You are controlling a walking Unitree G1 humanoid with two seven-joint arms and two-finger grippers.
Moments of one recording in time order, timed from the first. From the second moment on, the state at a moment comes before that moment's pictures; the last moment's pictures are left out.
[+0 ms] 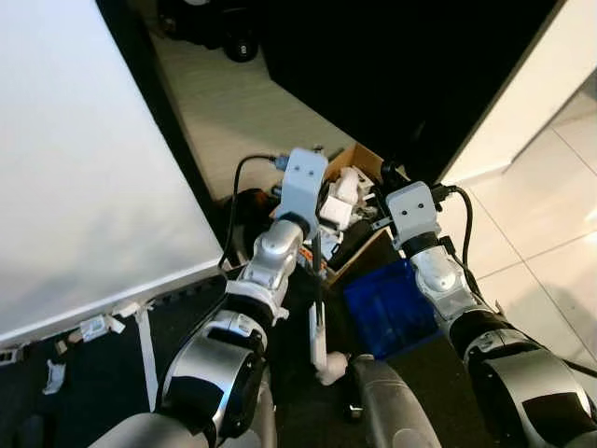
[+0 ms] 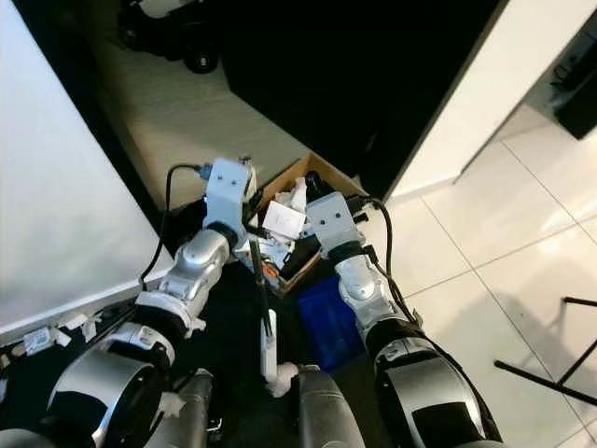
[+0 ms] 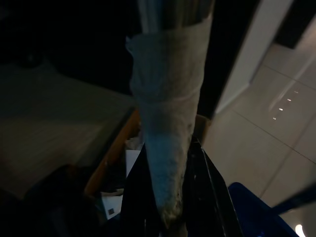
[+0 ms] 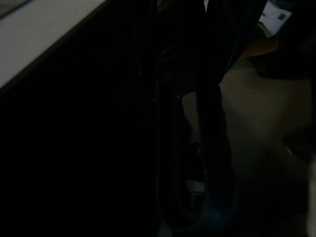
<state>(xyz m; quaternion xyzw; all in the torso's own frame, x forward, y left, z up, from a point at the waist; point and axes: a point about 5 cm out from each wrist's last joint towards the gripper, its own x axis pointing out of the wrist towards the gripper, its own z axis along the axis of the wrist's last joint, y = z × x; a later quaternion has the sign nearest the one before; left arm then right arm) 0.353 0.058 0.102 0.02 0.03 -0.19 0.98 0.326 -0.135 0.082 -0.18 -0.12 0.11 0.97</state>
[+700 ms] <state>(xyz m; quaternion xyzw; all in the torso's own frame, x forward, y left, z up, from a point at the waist) 0.393 0.167 0.183 0.00 -0.10 -0.05 0.99 0.327 -0.146 0.080 -0.17 -0.10 0.09 0.98</state>
